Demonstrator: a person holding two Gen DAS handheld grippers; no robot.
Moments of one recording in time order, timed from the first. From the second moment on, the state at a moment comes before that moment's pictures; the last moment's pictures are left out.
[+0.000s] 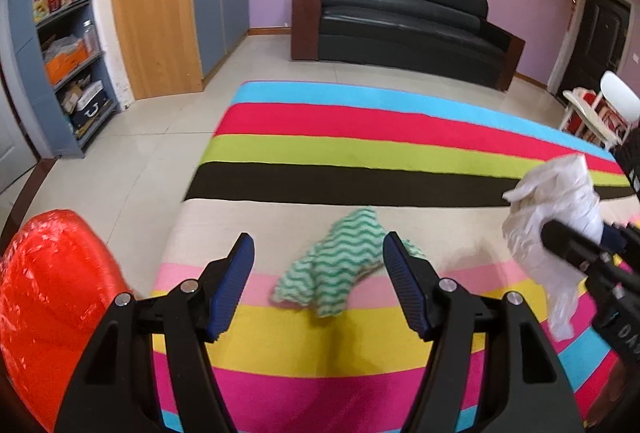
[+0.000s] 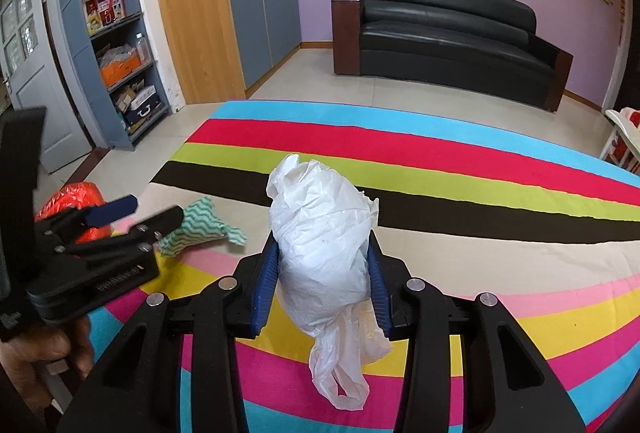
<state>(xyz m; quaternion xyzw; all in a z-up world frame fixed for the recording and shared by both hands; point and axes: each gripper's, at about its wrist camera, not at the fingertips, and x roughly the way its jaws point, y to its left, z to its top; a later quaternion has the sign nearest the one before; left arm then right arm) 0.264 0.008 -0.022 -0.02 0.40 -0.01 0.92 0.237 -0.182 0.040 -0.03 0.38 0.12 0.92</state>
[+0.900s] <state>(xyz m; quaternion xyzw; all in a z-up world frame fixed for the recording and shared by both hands) 0.251 0.011 -0.020 0.01 0.41 -0.03 0.91 0.240 -0.180 0.041 -0.01 0.38 0.12 0.92</state>
